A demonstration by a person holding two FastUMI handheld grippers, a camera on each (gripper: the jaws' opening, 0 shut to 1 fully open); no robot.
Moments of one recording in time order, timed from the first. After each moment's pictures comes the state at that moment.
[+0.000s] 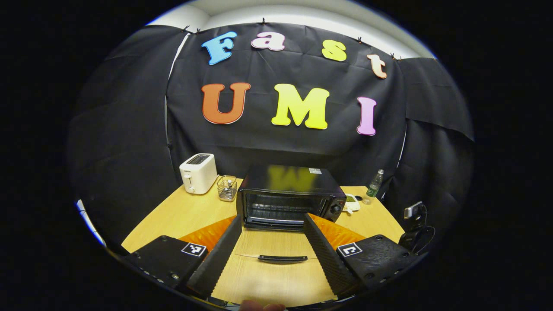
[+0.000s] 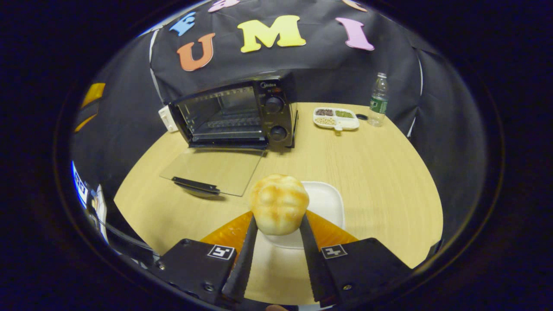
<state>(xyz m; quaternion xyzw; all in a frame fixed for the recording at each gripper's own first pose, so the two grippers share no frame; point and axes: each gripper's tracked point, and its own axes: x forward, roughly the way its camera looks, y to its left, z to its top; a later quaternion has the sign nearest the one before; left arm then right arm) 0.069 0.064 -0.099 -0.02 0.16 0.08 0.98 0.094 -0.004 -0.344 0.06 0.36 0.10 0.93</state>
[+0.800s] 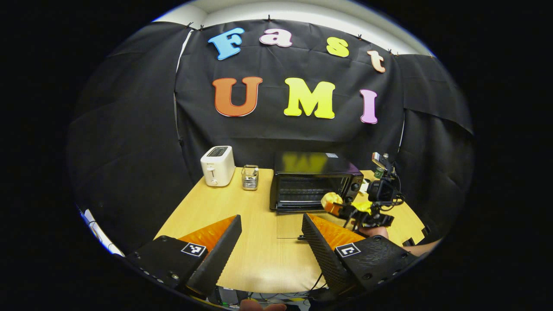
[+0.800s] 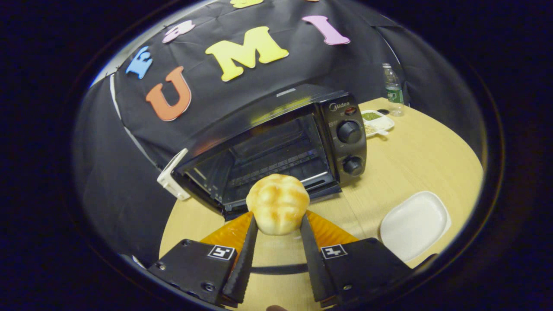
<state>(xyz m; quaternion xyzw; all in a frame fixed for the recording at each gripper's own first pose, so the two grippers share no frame) -0.010 0.157 -0.111 0.00 0.19 0.08 0.98 0.255 0.152 -0.319 0.23 0.28 0.03 0.93</state>
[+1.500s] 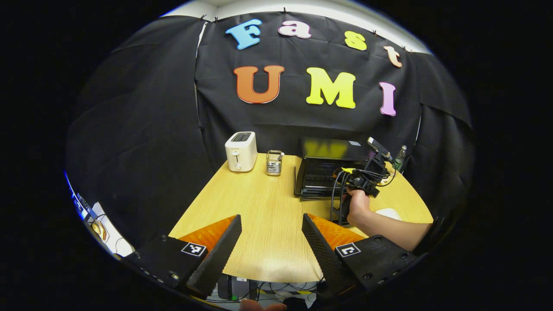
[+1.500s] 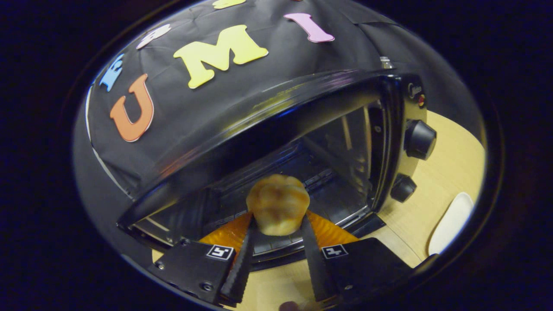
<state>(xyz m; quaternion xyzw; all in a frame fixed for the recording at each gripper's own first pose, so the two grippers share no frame) -0.038 0.198 -0.129 0.00 0.23 0.12 0.96 0.373 0.170 -0.356 0.25 0.25 -0.06 0.93</state>
